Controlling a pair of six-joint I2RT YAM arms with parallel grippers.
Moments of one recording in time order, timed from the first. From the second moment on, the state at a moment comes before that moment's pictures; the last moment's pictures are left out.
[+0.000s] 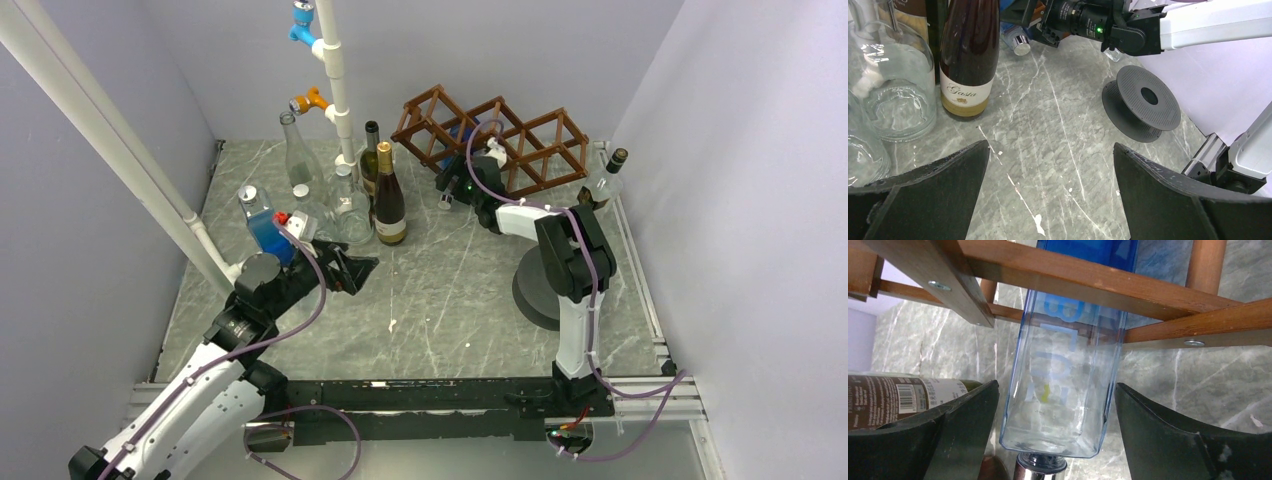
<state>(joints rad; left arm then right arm) -0.52 0.60 0.52 0.01 0.19 -0.41 0.38 2.04 1.26 0.36 0.08 0.70</state>
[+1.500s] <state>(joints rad) -0.52 0.62 0.51 0.00 0.19 -0.47 0.47 1.59 0.64 0.57 0.04 0.90</state>
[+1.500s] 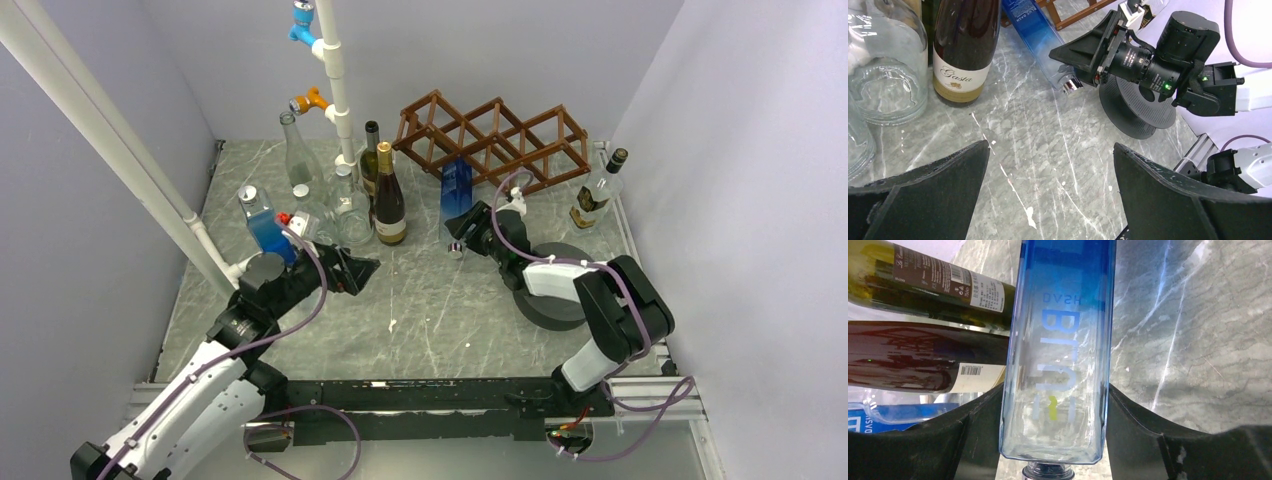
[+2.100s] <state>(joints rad) -0.55 0.75 0.47 0.12 0.19 -0.57 0.47 1.50 0.59 0.46 -0.04 0.91</state>
